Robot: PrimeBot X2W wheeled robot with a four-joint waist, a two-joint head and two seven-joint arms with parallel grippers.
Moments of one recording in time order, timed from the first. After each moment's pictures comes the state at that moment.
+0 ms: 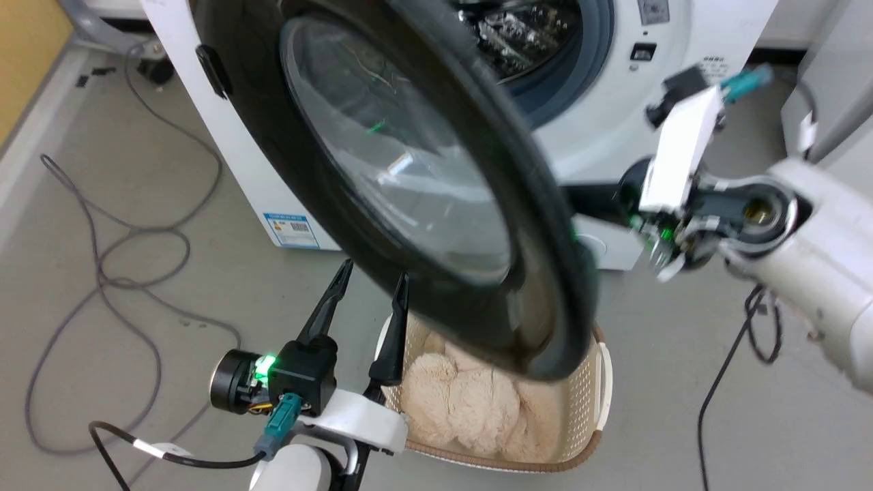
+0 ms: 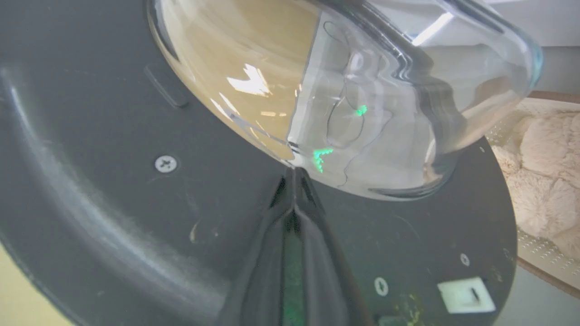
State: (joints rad) left arm -0.20 0.07 -0.31 0.11 -0.13 0.04 -0.26; right arm -1.20 -0.46 1.22 0.65 2.22 0.13 0.56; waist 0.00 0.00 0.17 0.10
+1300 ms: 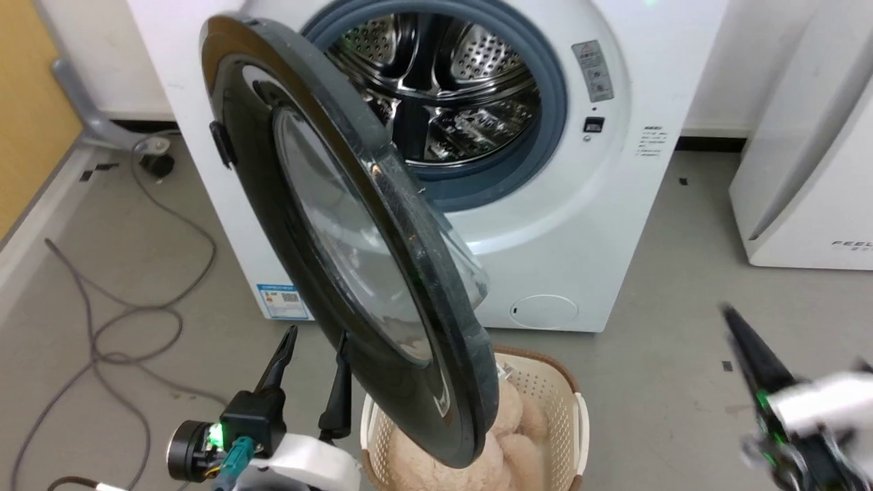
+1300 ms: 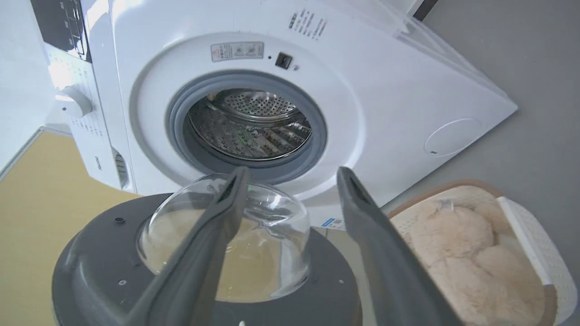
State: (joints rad) left arm -0.07 0.11 -0.23 0.17 -0.18 0.06 -0.26; right arm -0.34 -0.61 0.68 0.32 1.96 0.13 -0.26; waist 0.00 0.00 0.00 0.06
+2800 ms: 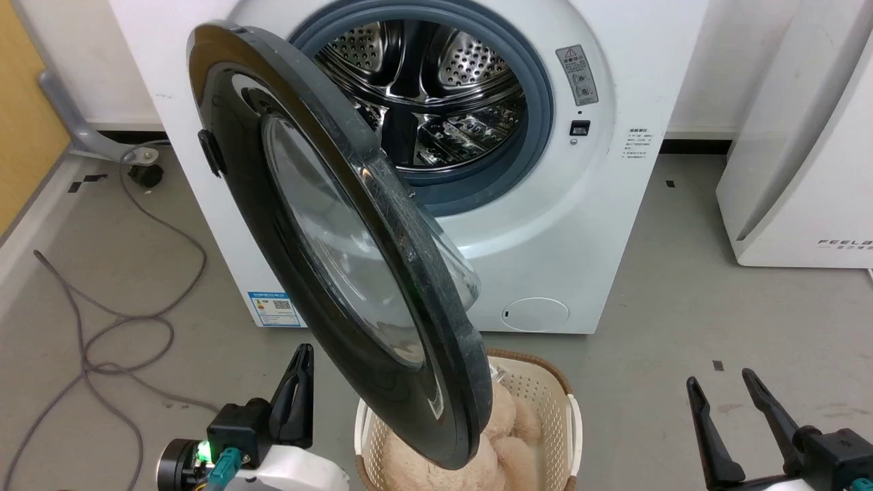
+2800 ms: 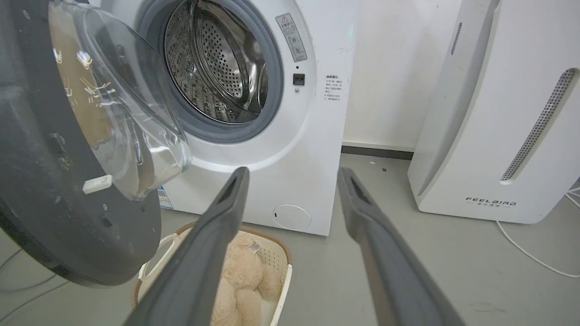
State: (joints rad) left arm -0.04 0.11 -0.18 0.19 -0.19 0.06 -0.26; right arm 0.18 -0.05 -0.07 -0.16 0.08 0.13 -0.03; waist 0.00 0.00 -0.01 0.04
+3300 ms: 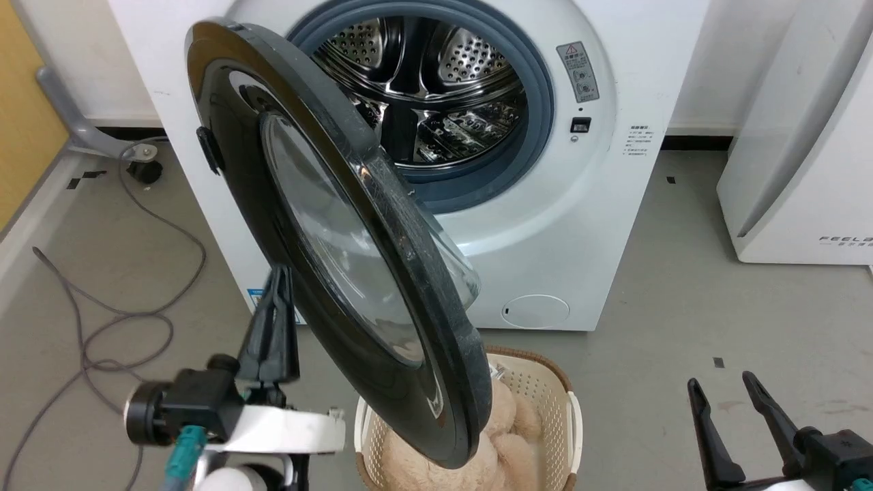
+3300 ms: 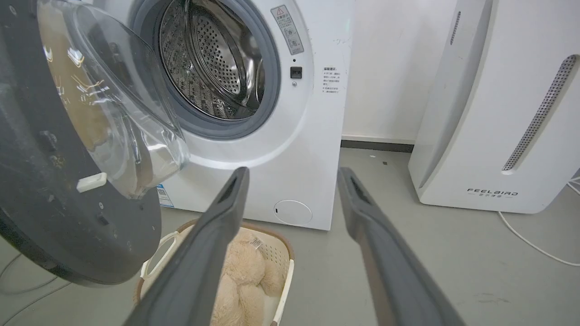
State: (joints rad) left arm -0.08 0.10 -0.17 -0.06 -0.18 0.10 -0.26; right arm 0.18 -0.05 -0.07 -0.14 0.10 0.13 -0.03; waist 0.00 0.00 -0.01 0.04
